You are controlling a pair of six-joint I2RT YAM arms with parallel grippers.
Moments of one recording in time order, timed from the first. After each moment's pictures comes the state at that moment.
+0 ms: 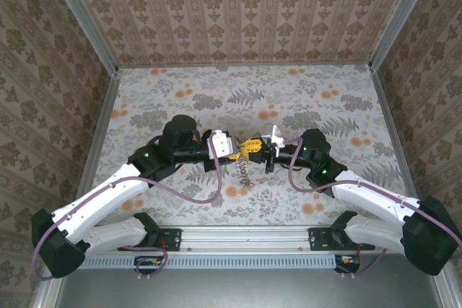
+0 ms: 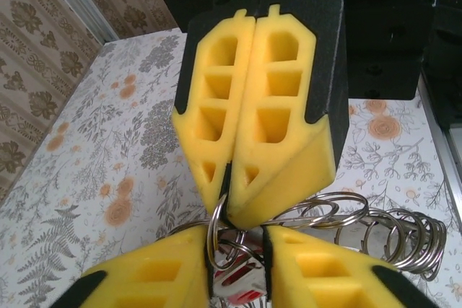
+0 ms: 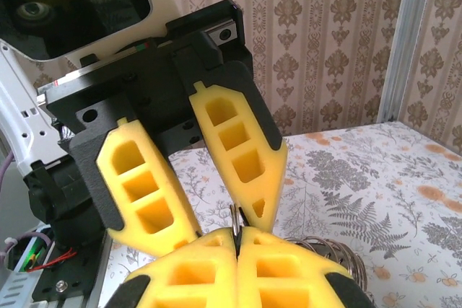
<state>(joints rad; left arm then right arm) -0.84 1.02 0.89 -0.32 0.47 0.54 0.66 1.08 0.54 0.55 -0.63 0.00</state>
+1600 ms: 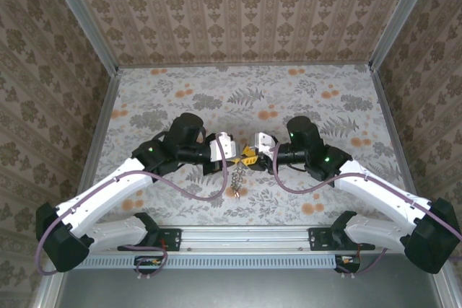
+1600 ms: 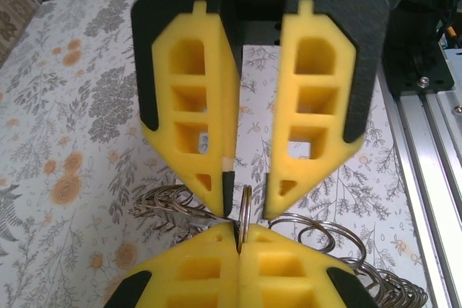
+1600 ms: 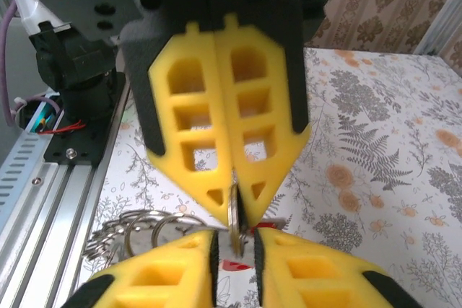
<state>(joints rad) -0.84 1.09 0.96 -0.50 0.52 0.59 0.67 1.09 0.79 -0.14 -0.65 -0.45</state>
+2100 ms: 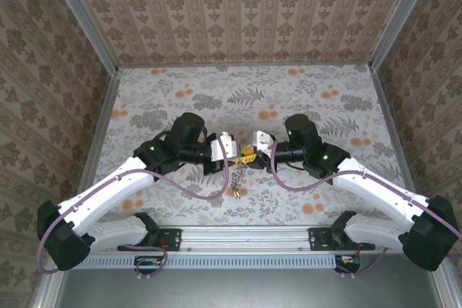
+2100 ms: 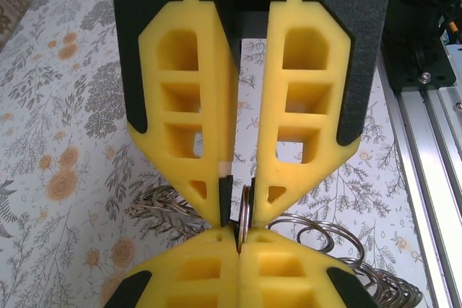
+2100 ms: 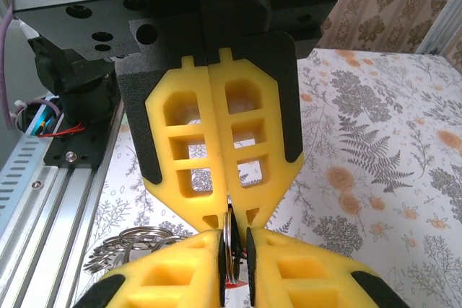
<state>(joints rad) -0.84 1.10 0.96 -0.50 0.52 0.58 0.68 1.11 0.81 -0.15 -0.65 -0.45</state>
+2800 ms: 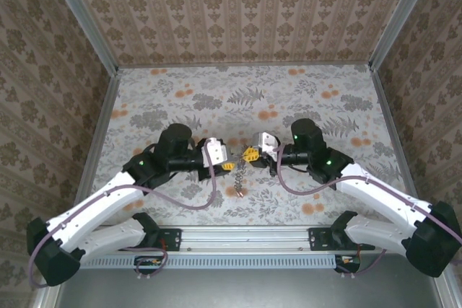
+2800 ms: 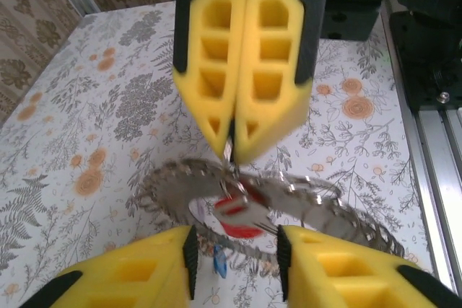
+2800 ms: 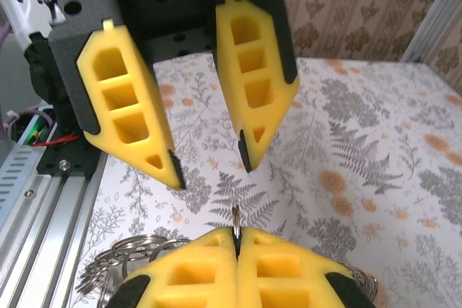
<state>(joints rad) -0.84 0.92 0.78 -0.37 0.47 0.50 0.64 1.04 0.72 -0.03 -0.67 -0.40</state>
